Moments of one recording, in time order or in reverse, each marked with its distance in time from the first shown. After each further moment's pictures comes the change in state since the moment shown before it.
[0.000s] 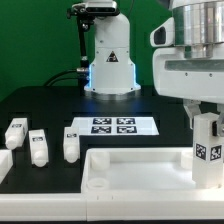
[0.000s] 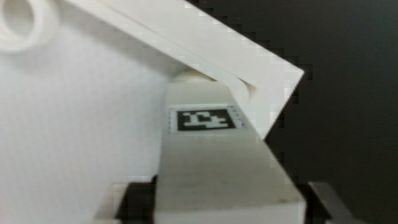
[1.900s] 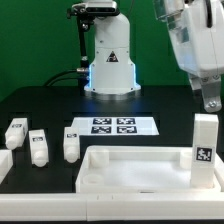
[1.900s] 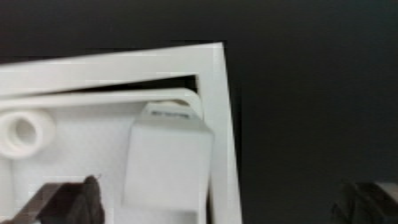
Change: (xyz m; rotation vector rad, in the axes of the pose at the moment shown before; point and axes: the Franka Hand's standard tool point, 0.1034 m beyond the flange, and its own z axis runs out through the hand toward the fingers) arm 0.023 -0.008 -0.044 0.072 -0.105 0.371
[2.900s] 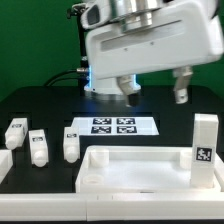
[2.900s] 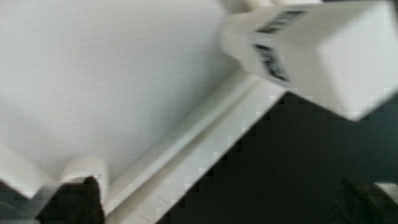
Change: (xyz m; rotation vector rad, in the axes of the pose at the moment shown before) arm 0.064 0.037 -0.007 -0.018 0.041 -0.944
